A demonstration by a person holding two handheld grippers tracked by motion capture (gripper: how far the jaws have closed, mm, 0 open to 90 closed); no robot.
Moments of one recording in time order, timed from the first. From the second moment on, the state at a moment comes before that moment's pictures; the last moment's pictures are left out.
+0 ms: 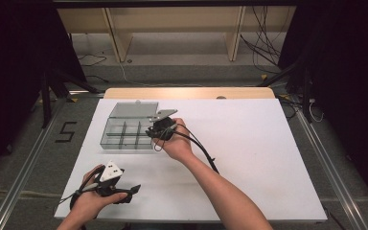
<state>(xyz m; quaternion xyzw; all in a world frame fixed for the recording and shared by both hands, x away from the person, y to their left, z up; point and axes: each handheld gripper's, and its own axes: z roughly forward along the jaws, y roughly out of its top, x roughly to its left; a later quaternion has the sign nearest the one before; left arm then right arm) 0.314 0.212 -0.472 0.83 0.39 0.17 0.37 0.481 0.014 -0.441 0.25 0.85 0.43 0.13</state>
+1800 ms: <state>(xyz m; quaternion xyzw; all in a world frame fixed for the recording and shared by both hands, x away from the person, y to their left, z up) 0.314 0.212 -0.472 0.83 0.39 0.16 0.37 0.493 0.046 -0.447 0.26 0.87 0.41 0.11</state>
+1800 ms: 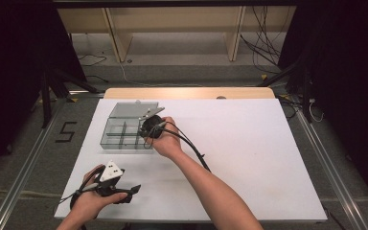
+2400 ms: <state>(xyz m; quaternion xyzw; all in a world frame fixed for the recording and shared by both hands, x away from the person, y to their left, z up) 0.314 0.212 -0.473 0.83 0.39 0.16 0.37 0.495 0.051 -0.450 0.26 0.88 0.39 0.10</state>
